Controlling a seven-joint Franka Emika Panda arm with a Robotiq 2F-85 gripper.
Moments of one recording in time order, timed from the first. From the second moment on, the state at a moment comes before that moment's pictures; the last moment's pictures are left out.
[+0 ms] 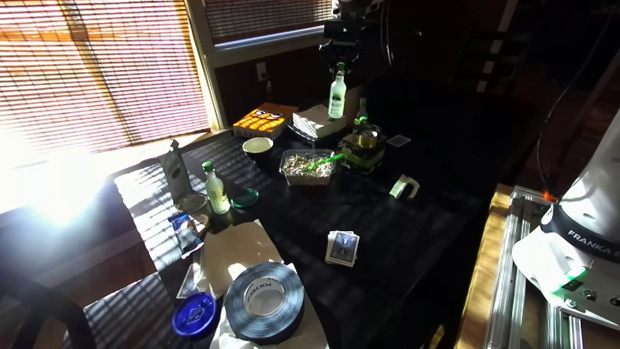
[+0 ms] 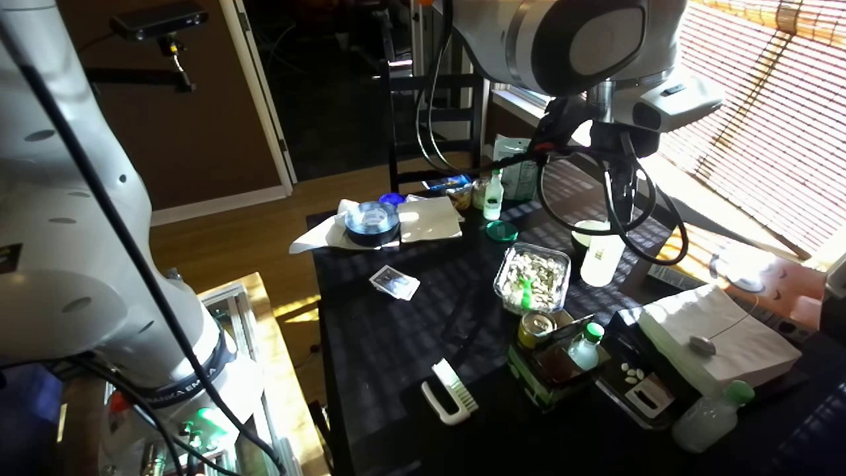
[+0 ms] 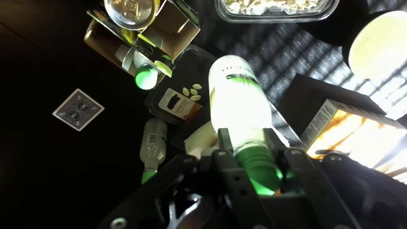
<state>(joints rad) -0.06 0.17 -0.24 -2.05 -0.12 2.47 0.79</state>
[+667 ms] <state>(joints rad) -0.06 0.14 -0.24 -2.16 -0.17 2.46 0.83</state>
